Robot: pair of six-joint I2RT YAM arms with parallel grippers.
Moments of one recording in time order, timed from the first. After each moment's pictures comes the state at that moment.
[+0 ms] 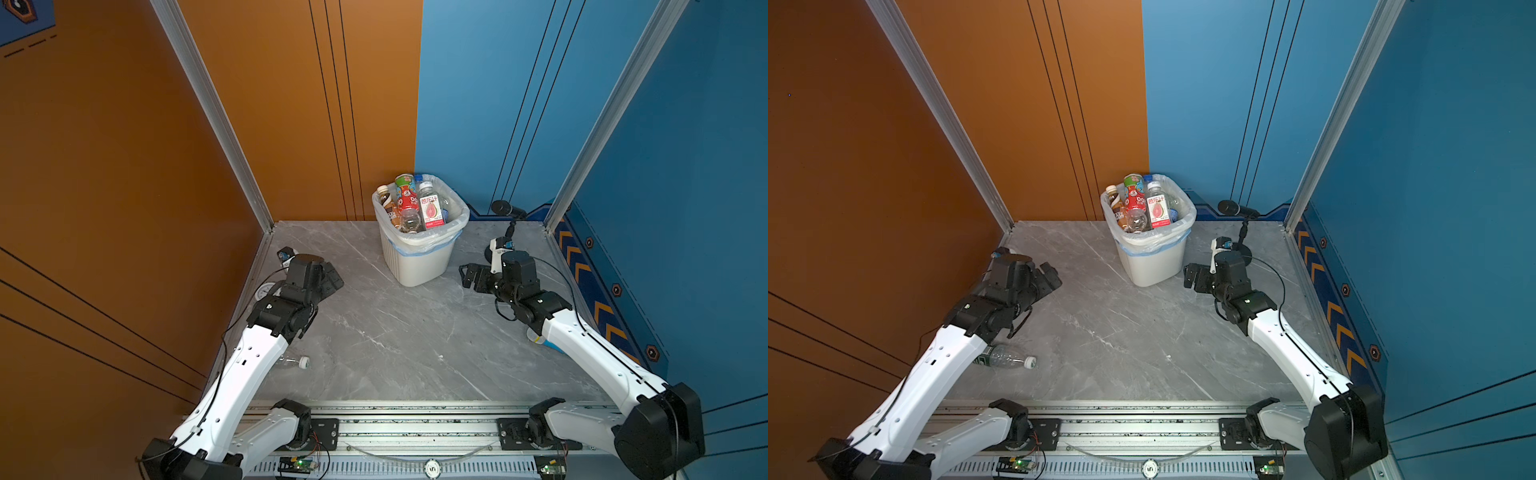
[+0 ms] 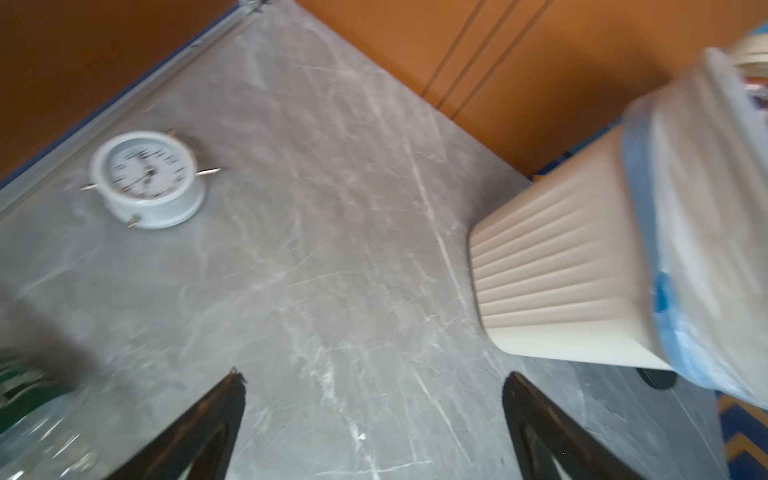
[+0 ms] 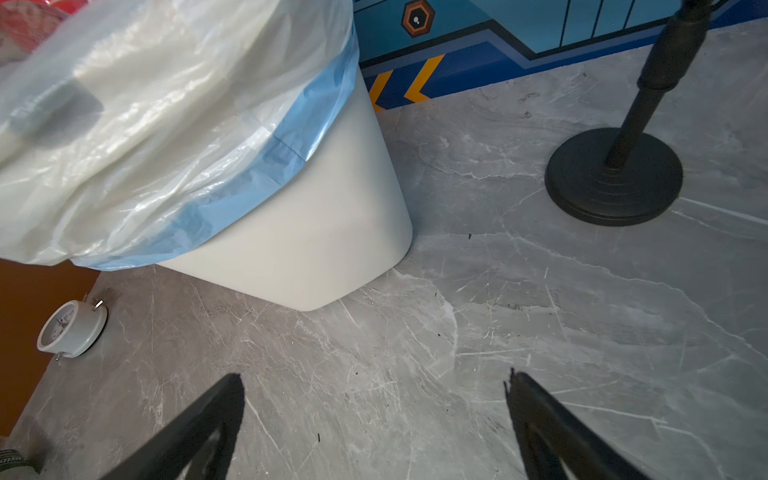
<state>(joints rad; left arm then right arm) -0.26 0.99 1.02 -0.79 -0.35 -0.82 0.36 1.22 0.92 -0.25 0.00 0.43</state>
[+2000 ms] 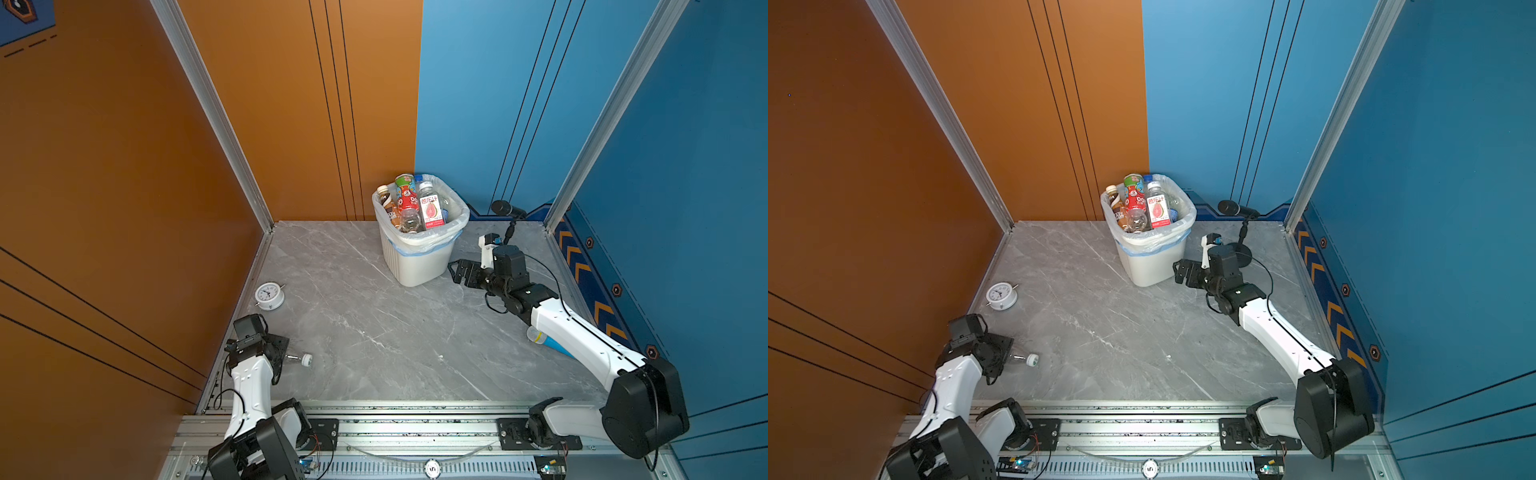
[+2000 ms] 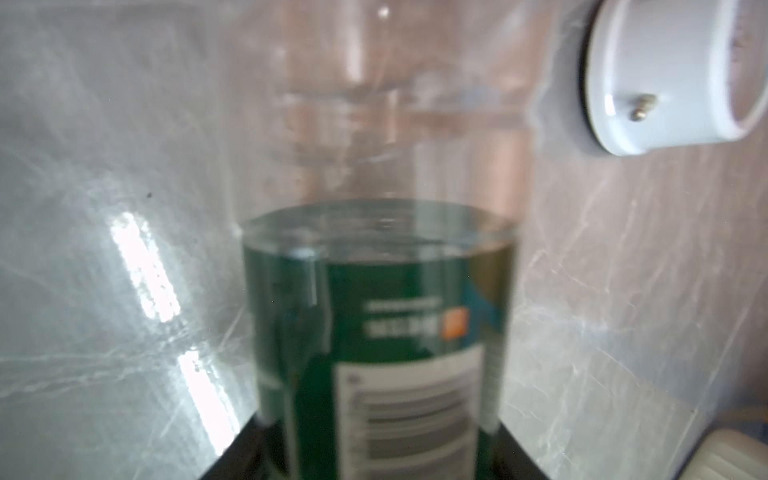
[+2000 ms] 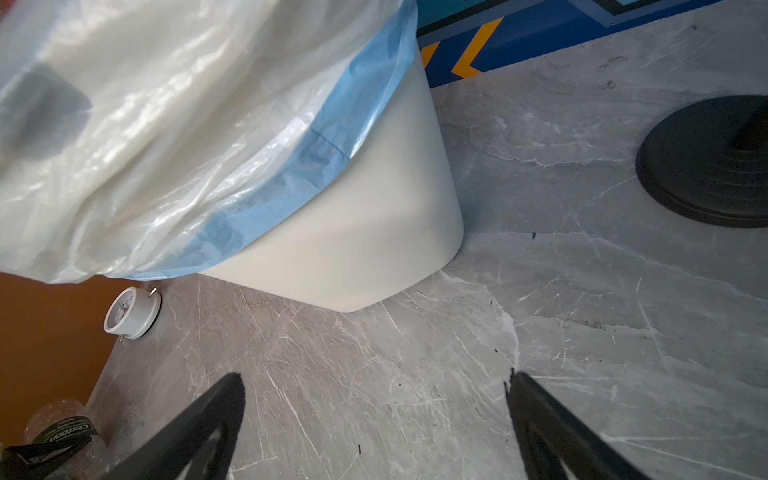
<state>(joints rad) 0.50 0.92 0.45 -0.59 0.07 -0.92 0.36 1.33 0.96 -0.17 -0.12 0.48</state>
